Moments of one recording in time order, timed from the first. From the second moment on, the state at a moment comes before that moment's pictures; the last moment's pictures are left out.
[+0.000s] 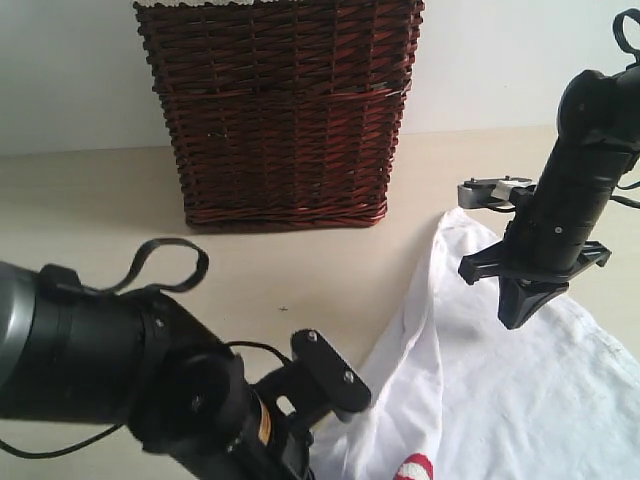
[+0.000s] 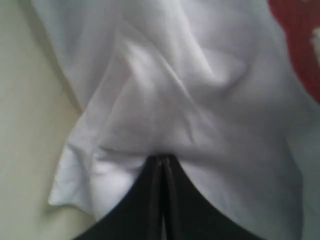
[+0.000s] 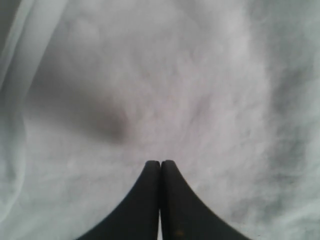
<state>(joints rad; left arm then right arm) -1.01 1.85 -0.84 -0.25 0.44 0.17 0.00 2.01 -1.26 0.21 1.02 -0.28</state>
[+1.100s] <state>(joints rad) -0.71 1.66 -0.97 -0.33 0.63 0.27 0.00 2.01 -1.26 0.22 1.00 -0.30</state>
